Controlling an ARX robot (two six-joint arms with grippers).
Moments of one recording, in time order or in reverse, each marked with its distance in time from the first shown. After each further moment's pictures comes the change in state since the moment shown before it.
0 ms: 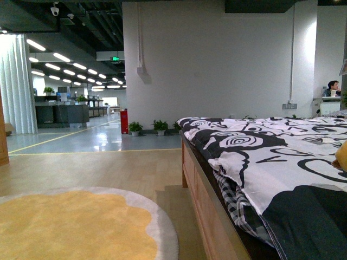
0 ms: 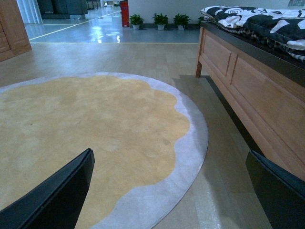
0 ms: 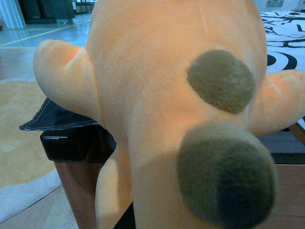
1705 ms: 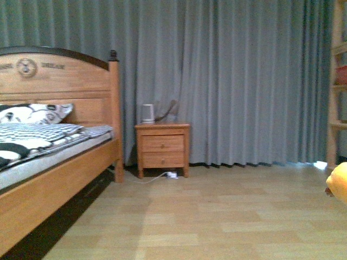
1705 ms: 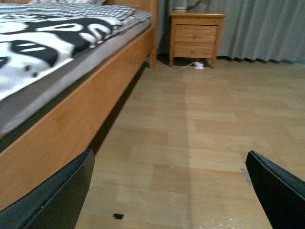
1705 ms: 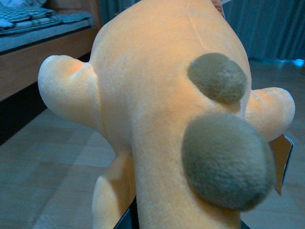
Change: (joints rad) left arm 0.000 0.001 0.000 0.000 -0.001 0.000; right arm 0.000 0.001 0.000 -0.001 0.000 0.000
